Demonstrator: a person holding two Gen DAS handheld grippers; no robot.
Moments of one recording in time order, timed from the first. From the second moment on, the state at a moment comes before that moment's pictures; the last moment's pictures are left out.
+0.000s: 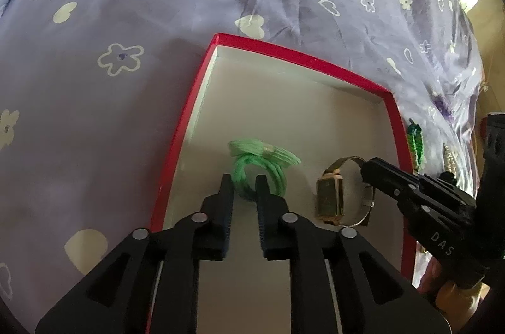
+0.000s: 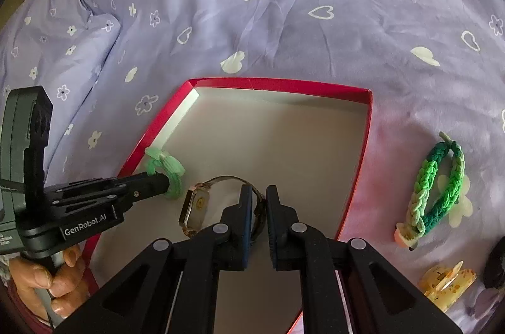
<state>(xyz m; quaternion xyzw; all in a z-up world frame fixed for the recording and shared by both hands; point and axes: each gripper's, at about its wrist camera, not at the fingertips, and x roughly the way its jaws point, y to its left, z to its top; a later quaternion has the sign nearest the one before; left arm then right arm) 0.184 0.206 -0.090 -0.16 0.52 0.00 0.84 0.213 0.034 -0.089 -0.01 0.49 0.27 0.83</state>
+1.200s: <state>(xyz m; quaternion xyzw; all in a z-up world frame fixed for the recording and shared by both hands) 0.141 0.123 -0.016 -0.15 0.46 -0.06 0.87 0.150 -0.119 -0.034 0.10 0.43 0.21 0.87</state>
